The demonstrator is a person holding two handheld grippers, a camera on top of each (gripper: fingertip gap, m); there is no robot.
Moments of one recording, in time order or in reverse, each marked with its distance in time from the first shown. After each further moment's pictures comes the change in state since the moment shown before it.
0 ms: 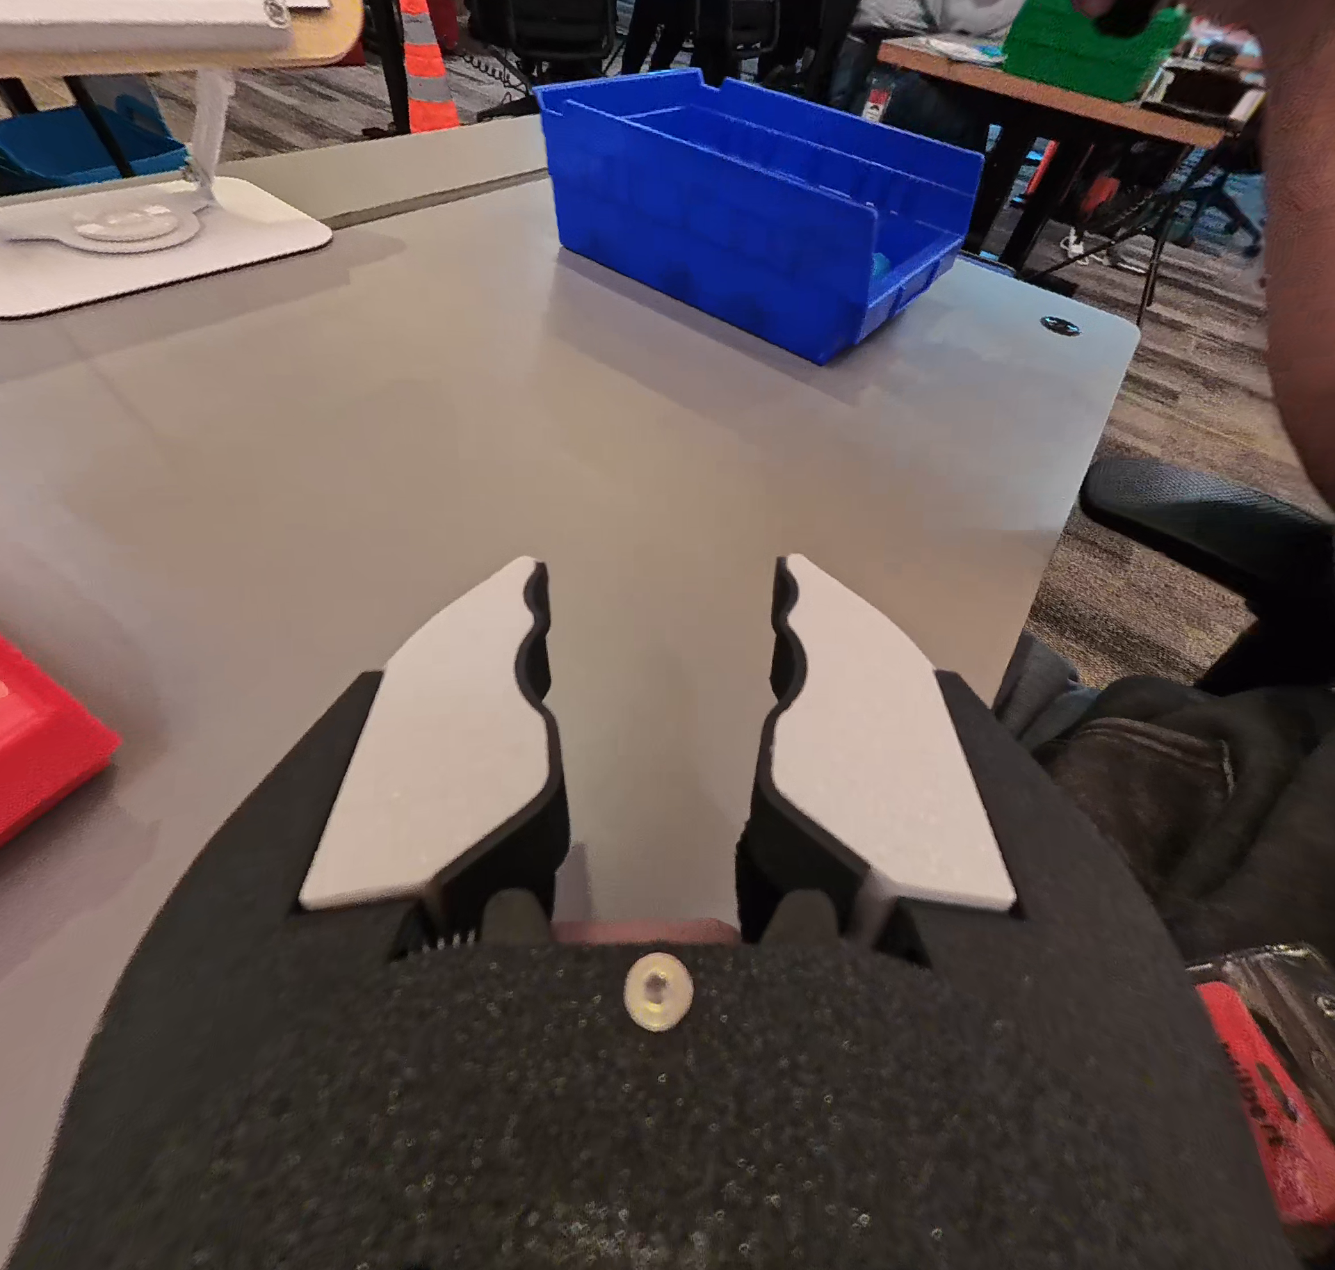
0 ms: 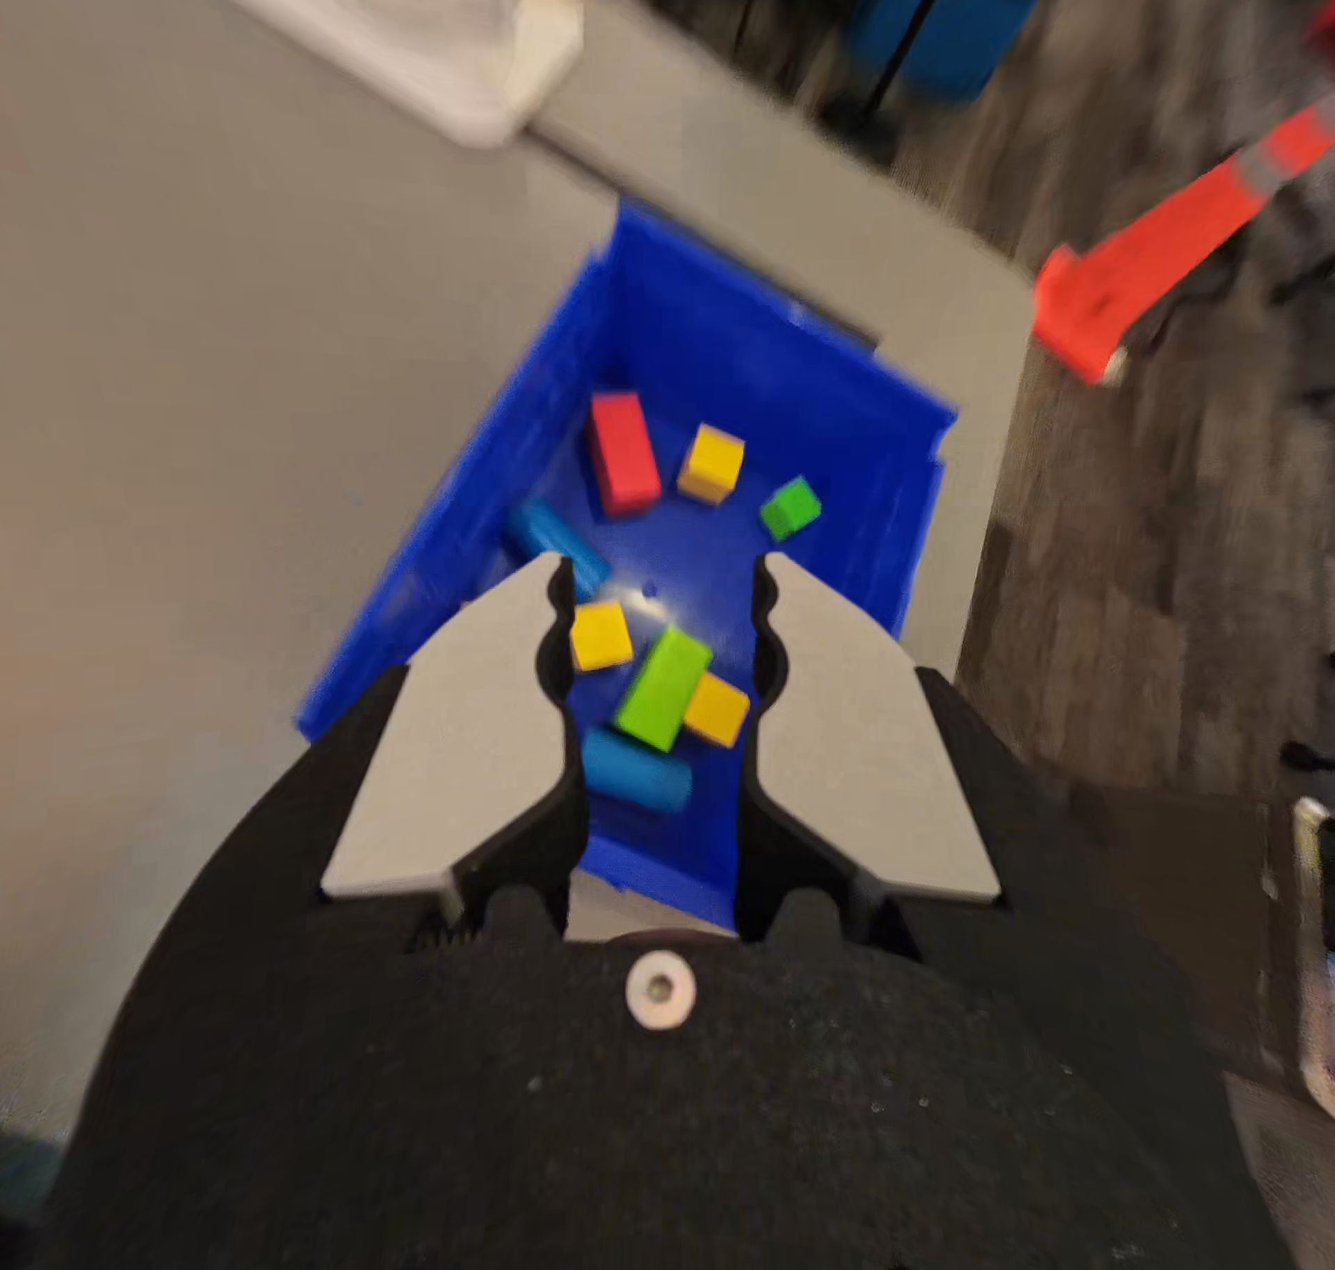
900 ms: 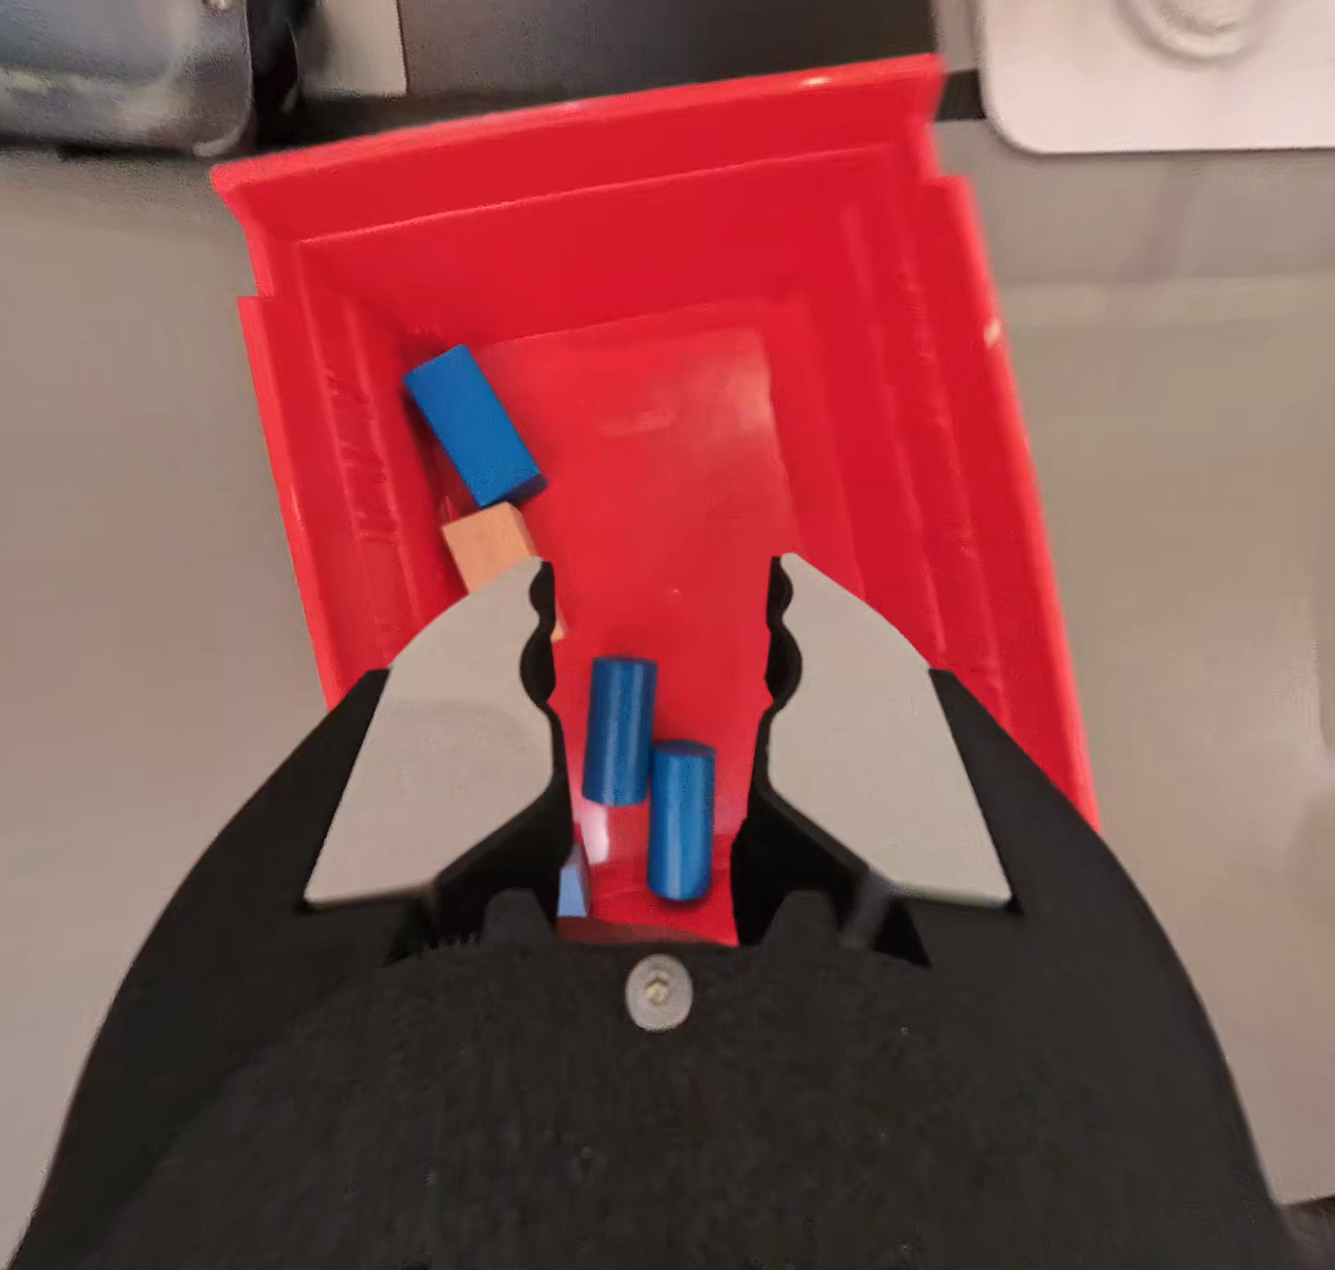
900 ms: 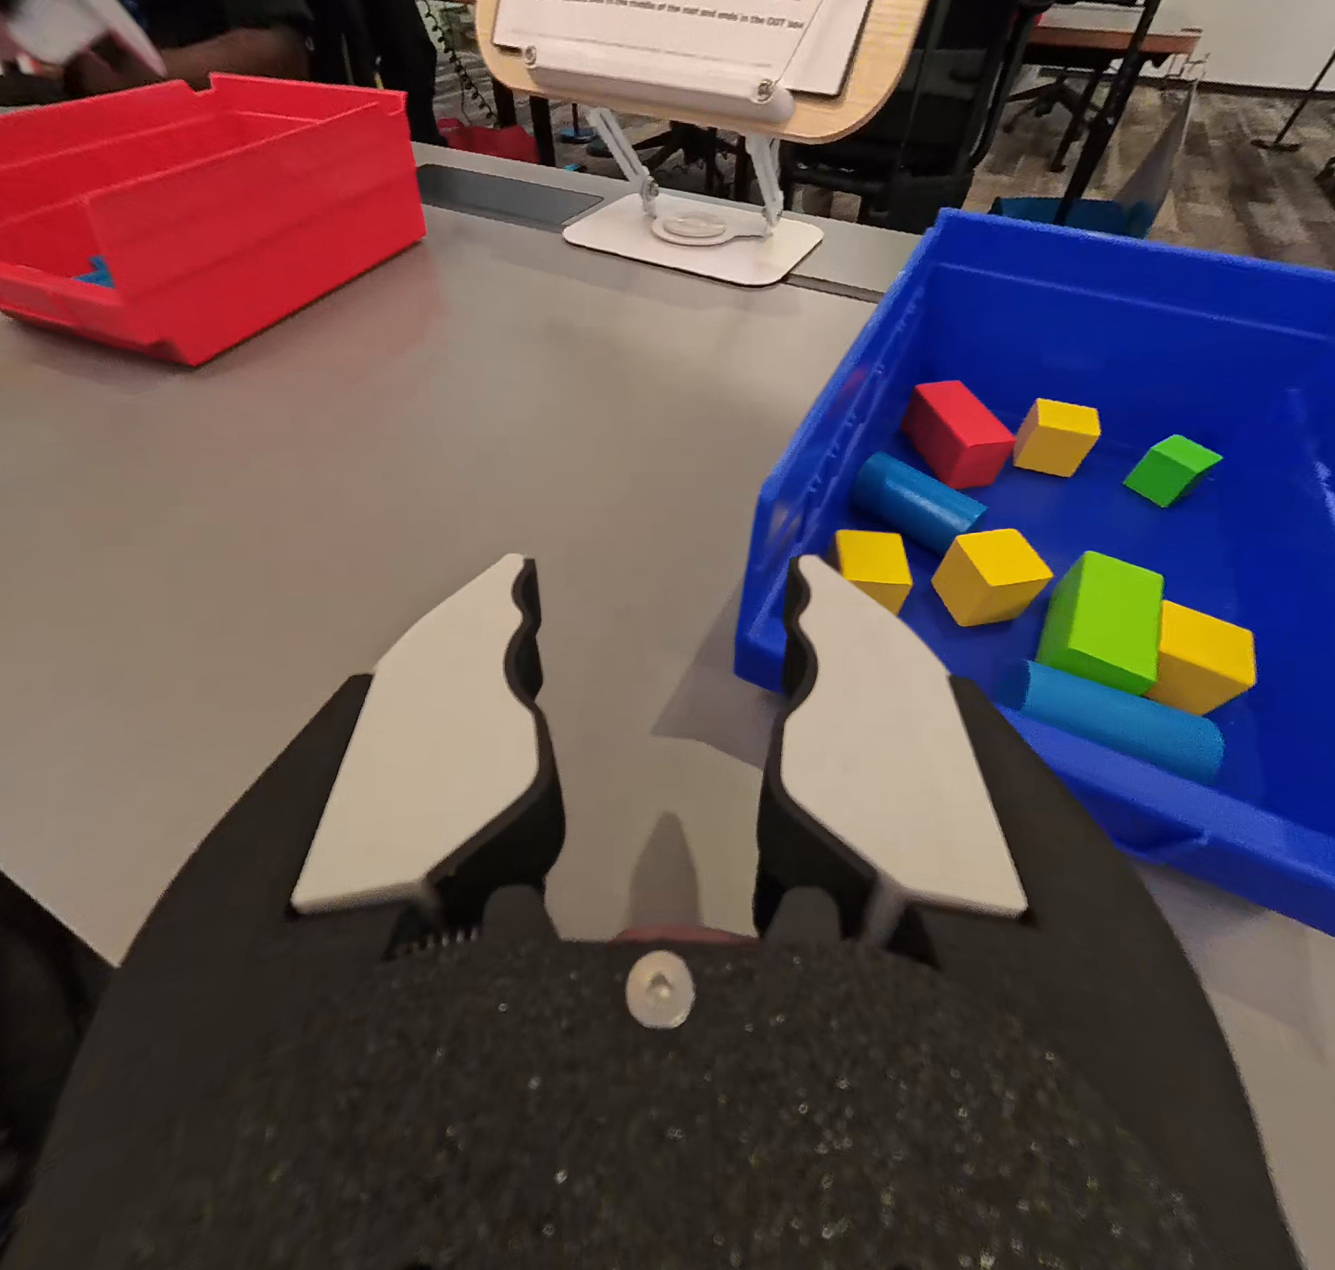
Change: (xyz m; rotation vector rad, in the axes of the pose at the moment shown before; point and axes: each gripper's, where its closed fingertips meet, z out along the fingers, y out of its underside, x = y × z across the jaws) left arm -0.350 -0.046 -0.056 -0.582 -0.672 -0.504; right arm -0.153 0.086 -0.014 0.424 -0.196 0.186
